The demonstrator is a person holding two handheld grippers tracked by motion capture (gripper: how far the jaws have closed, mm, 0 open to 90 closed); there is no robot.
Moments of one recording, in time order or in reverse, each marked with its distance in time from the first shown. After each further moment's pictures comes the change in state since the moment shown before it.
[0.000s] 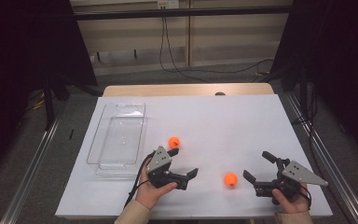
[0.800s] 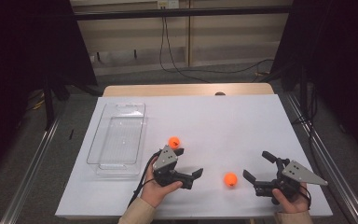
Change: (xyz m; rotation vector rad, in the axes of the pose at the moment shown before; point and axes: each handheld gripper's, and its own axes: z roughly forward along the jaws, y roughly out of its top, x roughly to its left) left arm -0.004 0.002 0.014 0.021 -0.026 0.002; right arm 0.000 0.000 0.001 -0.001 -0.001 0.006
